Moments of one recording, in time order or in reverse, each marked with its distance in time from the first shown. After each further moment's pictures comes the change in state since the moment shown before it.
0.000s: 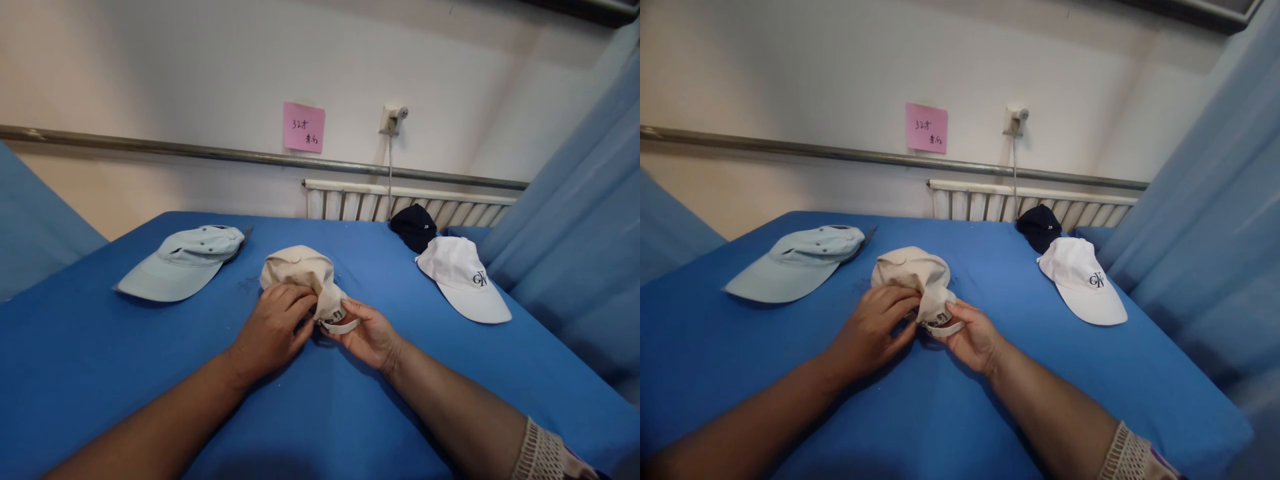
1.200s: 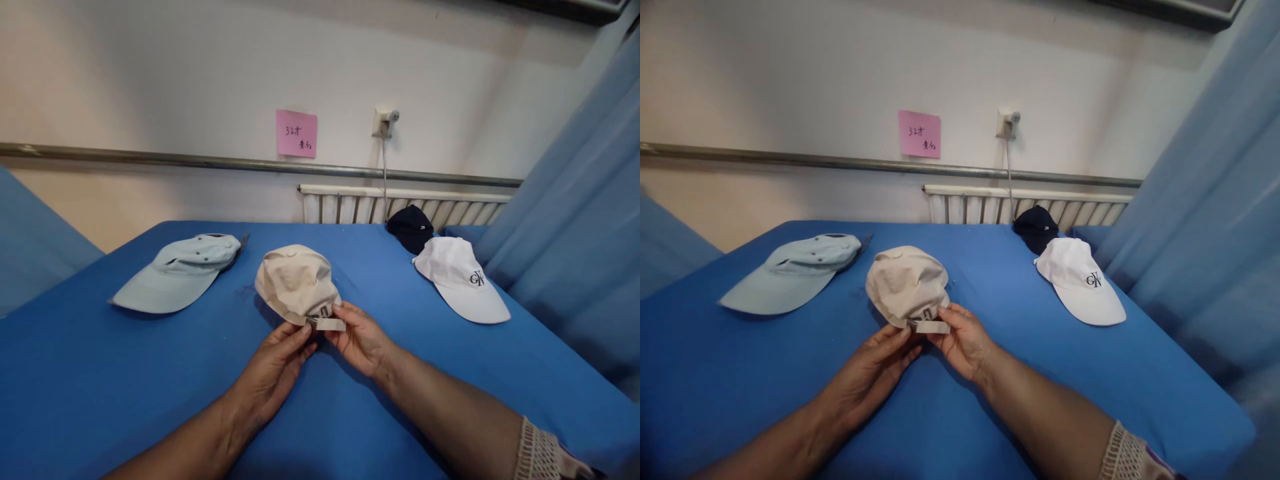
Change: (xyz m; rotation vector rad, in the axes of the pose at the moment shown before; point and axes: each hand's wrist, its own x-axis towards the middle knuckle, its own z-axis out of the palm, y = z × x) left_hand -0.015 0.038 0.022 -1.645 0.135 -1.186; right_hand 0.005 0.008 0.008 0.040 0.162 -0.104
